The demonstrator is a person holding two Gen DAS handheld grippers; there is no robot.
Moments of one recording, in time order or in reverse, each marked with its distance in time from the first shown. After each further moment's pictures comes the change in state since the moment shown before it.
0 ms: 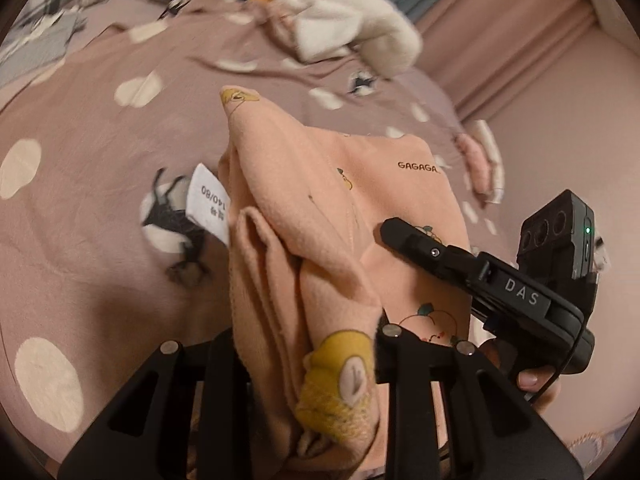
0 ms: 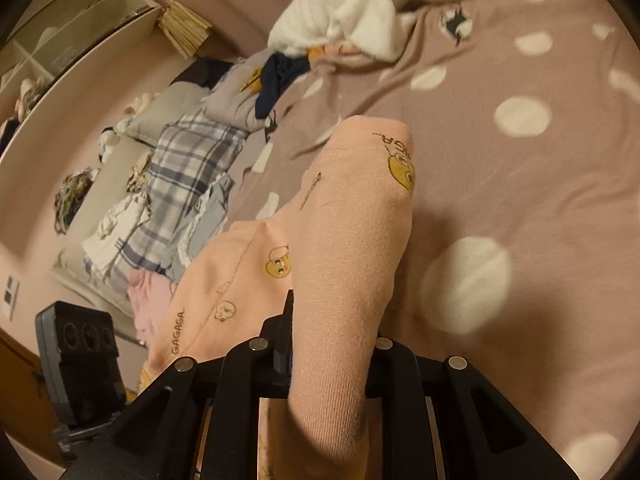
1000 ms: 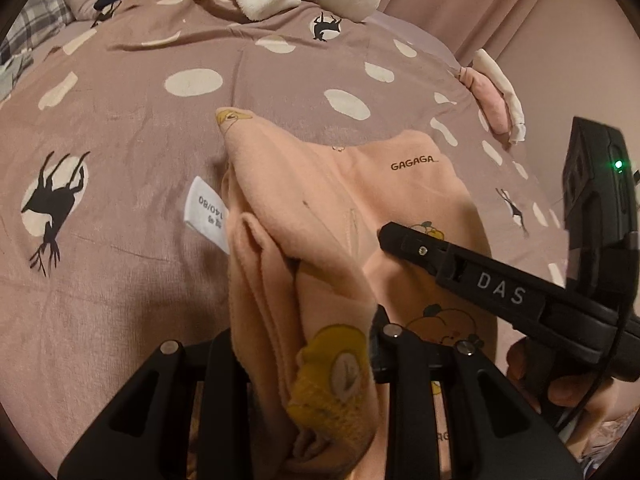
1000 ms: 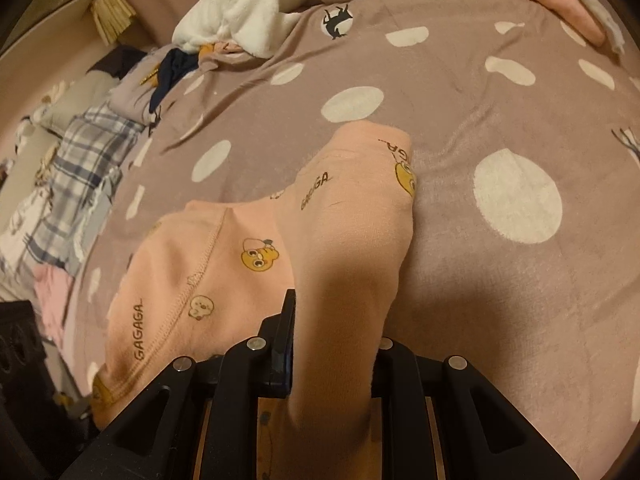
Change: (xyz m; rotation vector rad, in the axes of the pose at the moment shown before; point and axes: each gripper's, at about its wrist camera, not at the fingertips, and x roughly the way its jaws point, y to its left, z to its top) left arm 0.123 -0.070 -0.035 0.161 0.065 0.145; right arm -0.023 -0.080 -0.010 -0.010 0.034 -0.368
